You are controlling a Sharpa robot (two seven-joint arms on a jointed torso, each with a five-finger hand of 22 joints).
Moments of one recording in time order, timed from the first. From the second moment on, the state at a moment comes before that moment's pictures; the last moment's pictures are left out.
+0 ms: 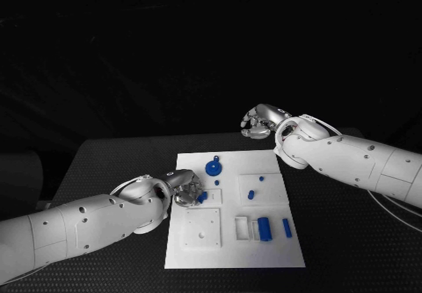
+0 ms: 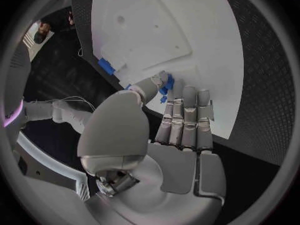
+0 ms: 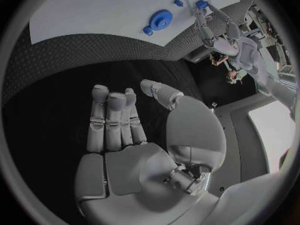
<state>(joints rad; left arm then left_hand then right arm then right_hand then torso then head) 1.16 -0.60 -0.22 1.36 -1.31 -0.30 -0.13 1.24 -0.18 0.61 -0.17 0.06 0.91 0.14 0.34 0.44 1.03 0.07 0.57 0.47 0.89 -0.02 1.20 0.53 0.04 0.77 -0.08 0.82 1.31 1.24 -0.69 0.01 1.23 -1.38 -0.40 -0.19 0.98 -0.26 0.79 -0.12 0.38 0.92 0.12 0.28 0.49 1.08 0.01 1.06 0.84 1.28 -0.09 1.02 0.98 0.25 1.13 0.00 0.81 1.28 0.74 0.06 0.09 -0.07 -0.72</state>
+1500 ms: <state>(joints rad) 1.15 -0.62 -0.23 1.36 -1.32 -0.37 -0.17 1.23 -0.23 0.60 -0.17 0.07 0.98 0.11 0.38 0.48 1.05 0.04 0.68 0.51 0.91 -0.04 1.24 0.54 0.04 0.80 -0.09 0.84 1.31 1.24 -0.69 0.01 1.23 -1.38 -0.40 -0.18 0.98 -0.26 0.79 -0.12 0.39 0.92 0.12 0.28 0.49 1.08 0.01 1.06 0.84 1.28 -0.09 1.01 0.98 0.25 1.13 0.00 0.81 1.28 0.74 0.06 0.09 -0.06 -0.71</state>
